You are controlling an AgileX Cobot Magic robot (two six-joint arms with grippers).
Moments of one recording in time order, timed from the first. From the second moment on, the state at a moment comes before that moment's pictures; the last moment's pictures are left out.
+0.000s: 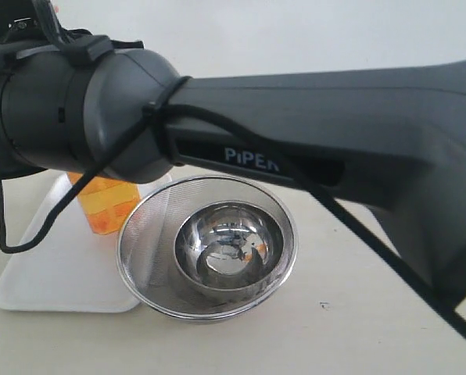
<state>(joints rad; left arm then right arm) 0.05 0.00 0.00 -0.16 0.31 0.07 1.16 2.15 -1.92 1.79 -0.81 -1.63</state>
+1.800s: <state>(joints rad) 0.05 0.00 0.00 -0.16 0.31 0.07 1.25 2.12 -1.84 1.76 -0.83 -1.67</state>
